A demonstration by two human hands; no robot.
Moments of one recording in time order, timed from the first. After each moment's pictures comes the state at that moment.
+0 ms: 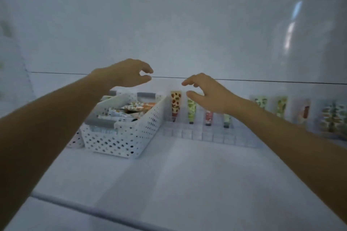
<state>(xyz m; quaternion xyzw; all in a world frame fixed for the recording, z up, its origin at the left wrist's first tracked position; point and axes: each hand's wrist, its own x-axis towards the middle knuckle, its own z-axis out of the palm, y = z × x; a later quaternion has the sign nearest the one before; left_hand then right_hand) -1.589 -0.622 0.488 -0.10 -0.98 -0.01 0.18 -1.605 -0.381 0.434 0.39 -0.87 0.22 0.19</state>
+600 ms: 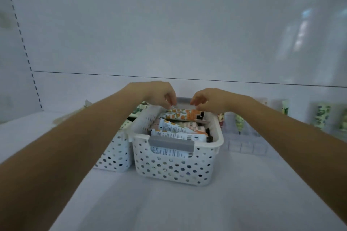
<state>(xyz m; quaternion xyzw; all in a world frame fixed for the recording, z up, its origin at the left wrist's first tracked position) -1.662 -0.729 0.452 -0.23 -0.97 -0.02 0.02 -1.671 -0.533 0.434 0.29 -0.95 0.11 0.03</state>
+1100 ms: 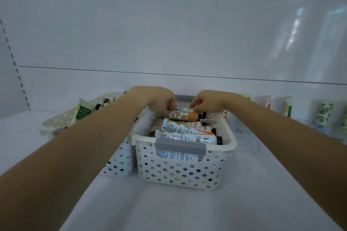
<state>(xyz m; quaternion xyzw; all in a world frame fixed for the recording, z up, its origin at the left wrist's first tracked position) -1.684 -0.732 0.430 -0.20 -0.98 0.02 -0.02 -1.697 -0.553 0.422 0.22 -0.97 0.10 -0.02</state>
